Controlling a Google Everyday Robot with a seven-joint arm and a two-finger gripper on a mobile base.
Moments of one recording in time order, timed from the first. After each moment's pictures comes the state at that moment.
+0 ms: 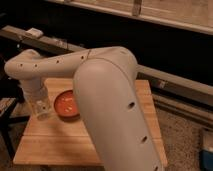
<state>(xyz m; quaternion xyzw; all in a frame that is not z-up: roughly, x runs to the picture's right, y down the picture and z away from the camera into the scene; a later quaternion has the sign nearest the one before) -0.304 0.085 0.712 -0.35 0.16 0.50 0.78</state>
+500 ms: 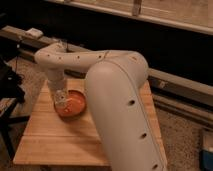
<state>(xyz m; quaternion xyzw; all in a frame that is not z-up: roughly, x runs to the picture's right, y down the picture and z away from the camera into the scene) -0.233 0.045 0.790 -0.33 0.18 0.56 0.73</state>
